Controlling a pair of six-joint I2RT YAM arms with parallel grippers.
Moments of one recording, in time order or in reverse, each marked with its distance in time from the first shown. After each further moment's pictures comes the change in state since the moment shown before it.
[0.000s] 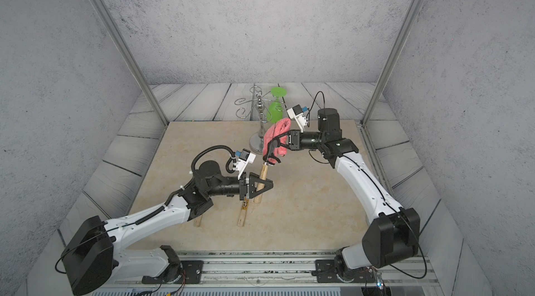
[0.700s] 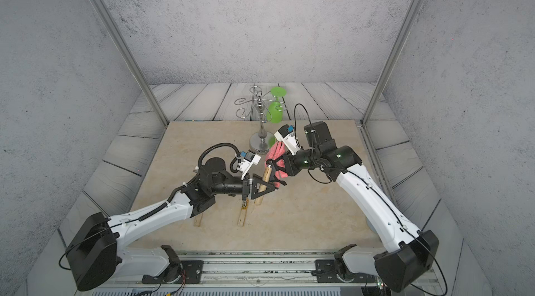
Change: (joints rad) left arm 0.013 0.046 0.063 -0.135 0.043 0.064; right arm 0.211 -0.148 0.031 -0.483 0.444 -0.411
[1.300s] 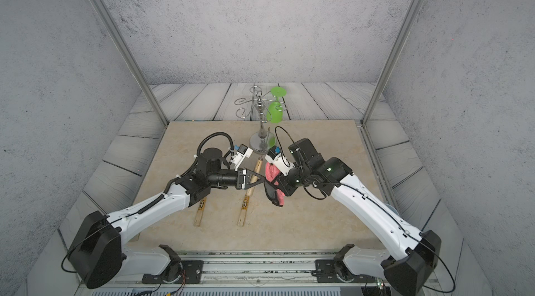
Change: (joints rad) left arm 0.154 0.017 0.054 -0.269 -0.031 0.057; right arm 0.169 -0.069 -0.122 -0.087 0.244 -0.046
